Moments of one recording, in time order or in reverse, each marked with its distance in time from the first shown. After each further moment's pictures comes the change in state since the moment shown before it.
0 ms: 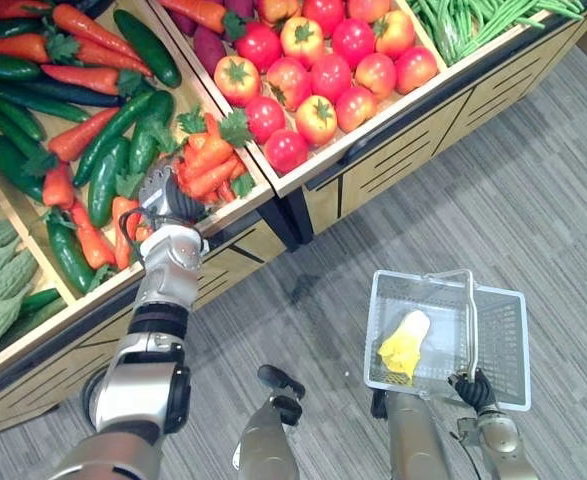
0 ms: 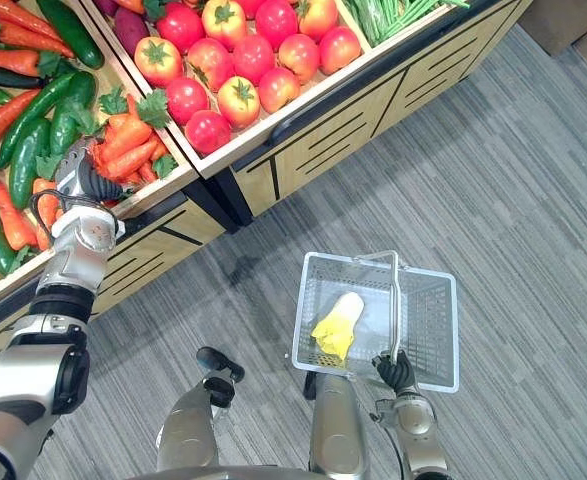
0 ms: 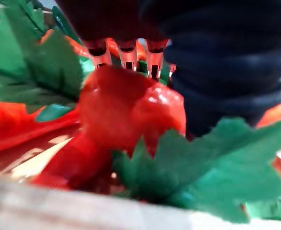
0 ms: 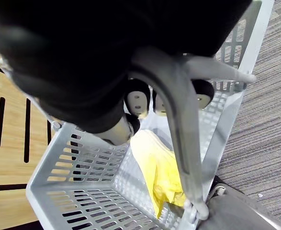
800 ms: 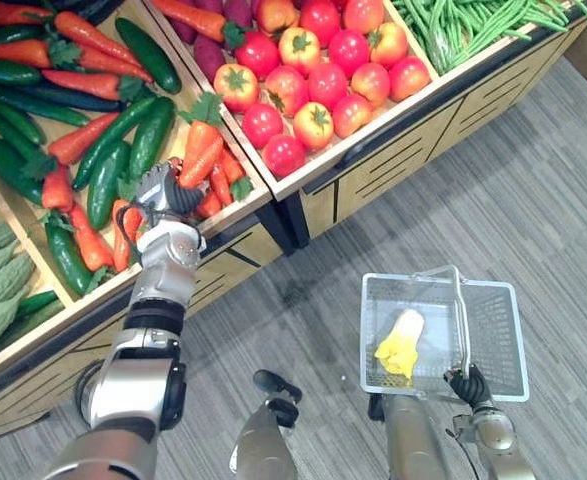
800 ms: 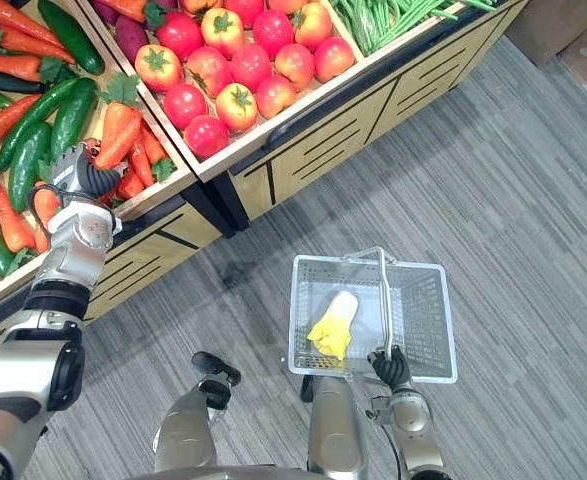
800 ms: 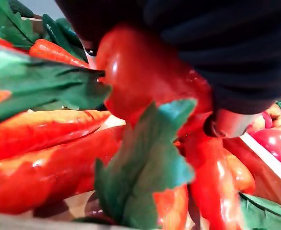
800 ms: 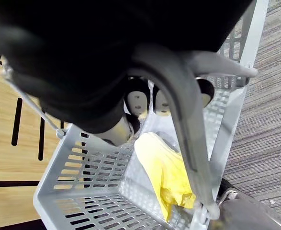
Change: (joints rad) left arm -0.008 0.025 -0.038 0.026 0.002 0.003 0.015; right arm 0.005 0.000 0.036 -0.028 -0.002 0.000 -0.016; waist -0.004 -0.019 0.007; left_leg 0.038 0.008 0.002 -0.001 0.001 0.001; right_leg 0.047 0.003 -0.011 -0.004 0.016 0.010
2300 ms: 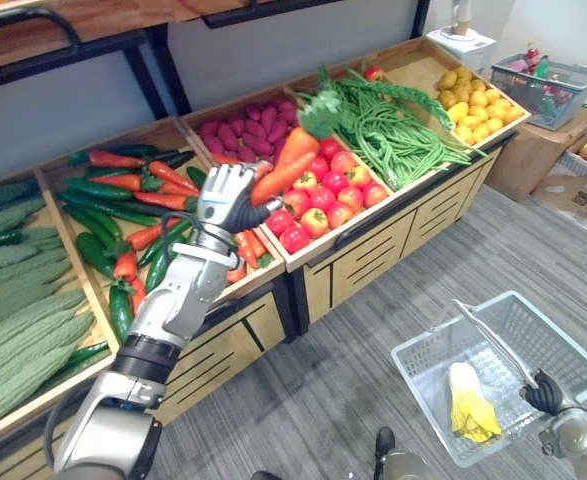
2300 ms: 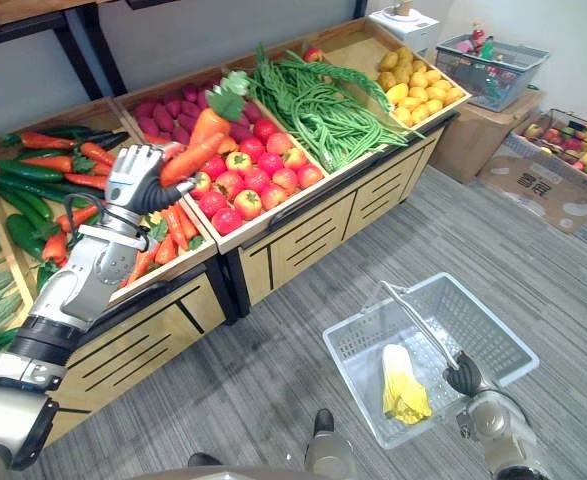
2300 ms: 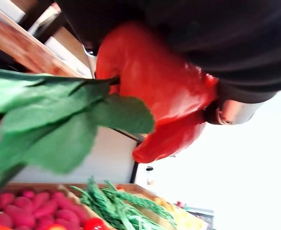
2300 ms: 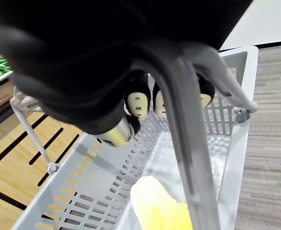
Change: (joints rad) left arm 0.246 0.110 -0.302 -0.554 0.035 -0.255 -0.009; right arm -0.027 -0.375 -0.056 0.069 -0.429 0.014 0.075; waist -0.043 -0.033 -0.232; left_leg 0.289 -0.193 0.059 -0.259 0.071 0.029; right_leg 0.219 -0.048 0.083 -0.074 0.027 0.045
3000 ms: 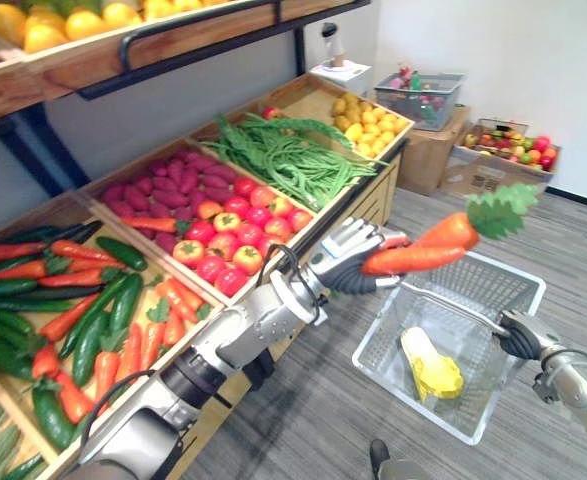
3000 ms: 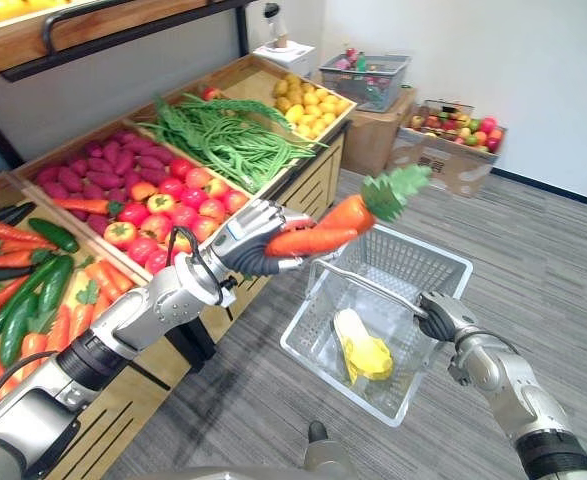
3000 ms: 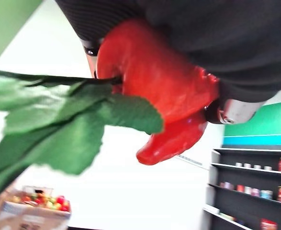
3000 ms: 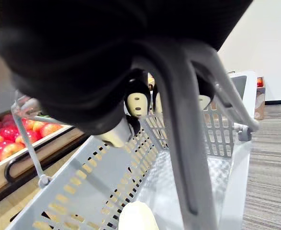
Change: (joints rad) left arm 0.000 -0.081 -0.384 -0.248 -0.210 -0.198 -0.179; right arm -0.039 -0.233 0.219 -0.404 0.057 -0.073 0.063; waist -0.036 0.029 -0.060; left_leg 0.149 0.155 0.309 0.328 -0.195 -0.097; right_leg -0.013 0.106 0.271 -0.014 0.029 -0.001
